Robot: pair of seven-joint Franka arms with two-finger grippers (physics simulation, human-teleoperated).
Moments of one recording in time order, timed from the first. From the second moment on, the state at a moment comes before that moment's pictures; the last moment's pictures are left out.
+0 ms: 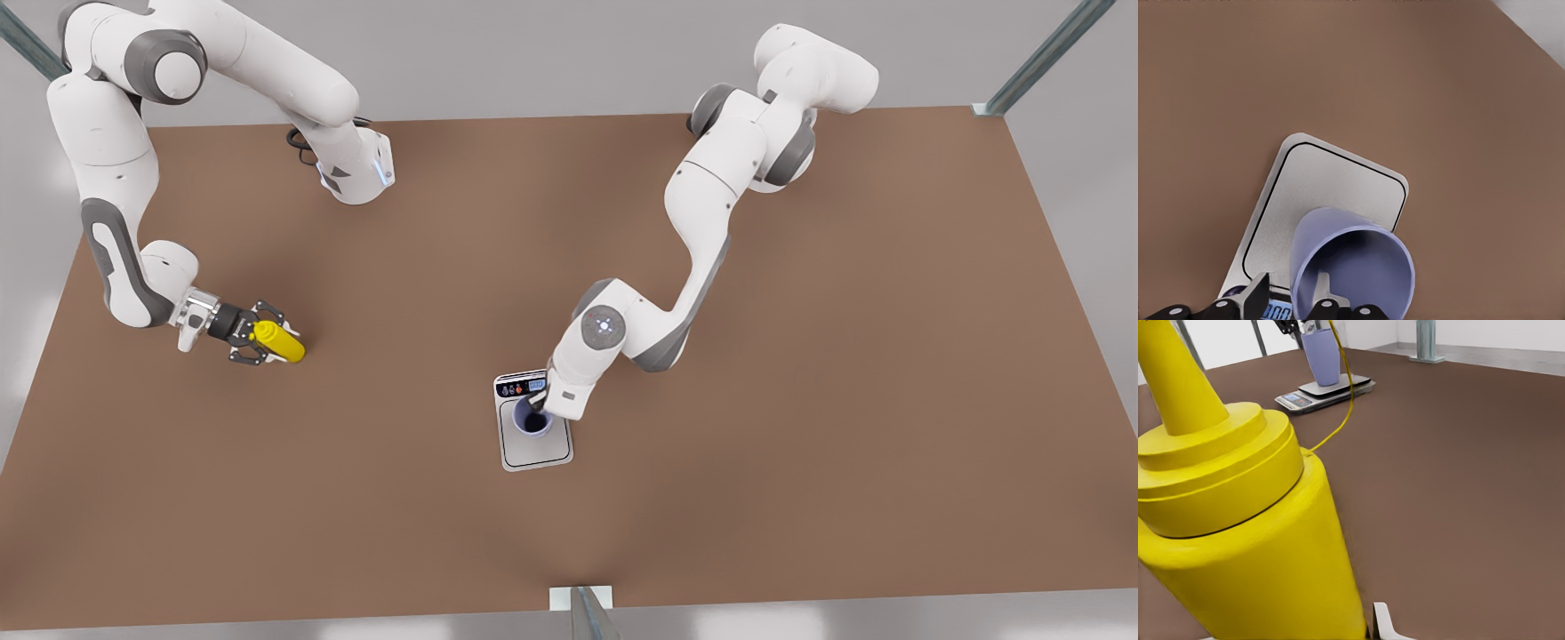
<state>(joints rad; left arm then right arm) -0.67 1.02 -0.06 -0.96 -0.13 2.24 -1.13 -0.64 0.48 0.09 -2.25 1.06 2.03 -2.49</state>
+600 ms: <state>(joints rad) -0.06 0.25 0.06 -1.34 -0.14 1.53 -0.14 -0.59 0.41 0.09 -2.11 1.08 1.93 -2.24</state>
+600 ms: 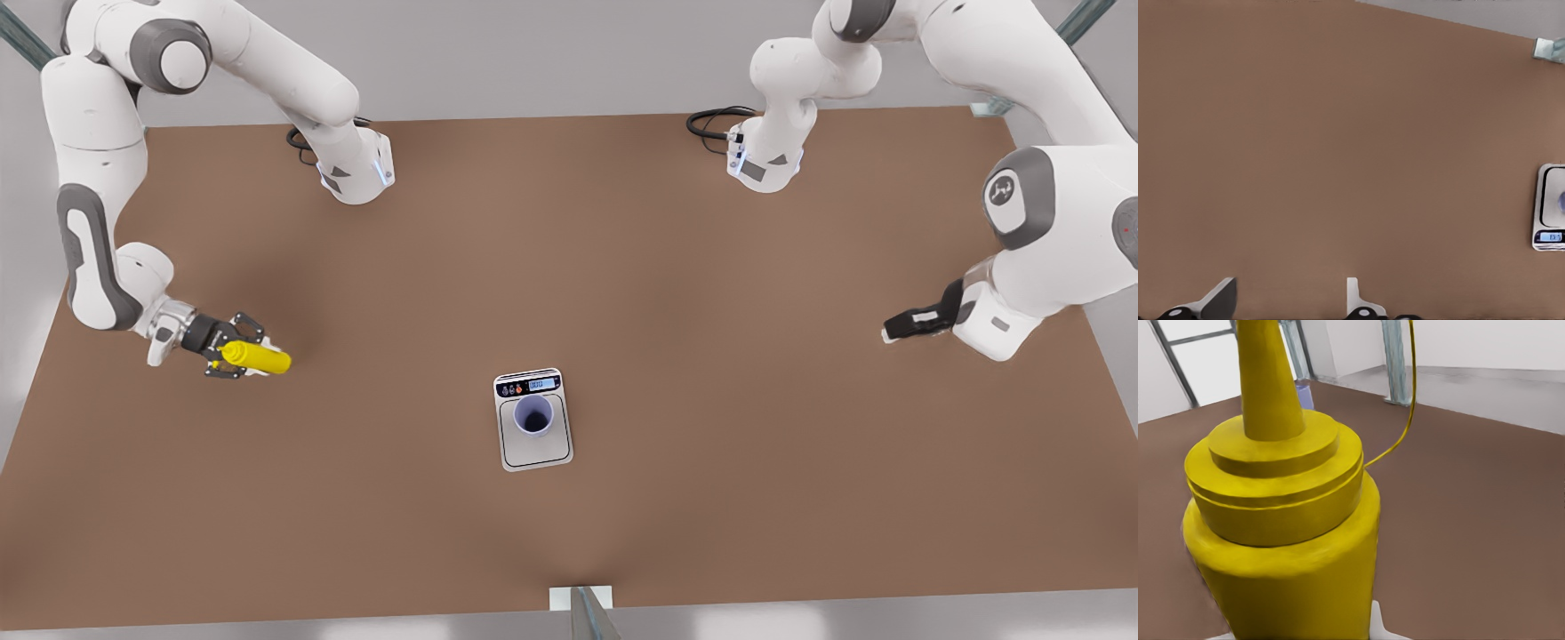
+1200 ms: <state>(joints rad) -0.12 0.27 0.02 -1.30 -0.03 1.48 -0.17 0.12 0.34 0.09 -1.68 0.15 2.23 -0.82</state>
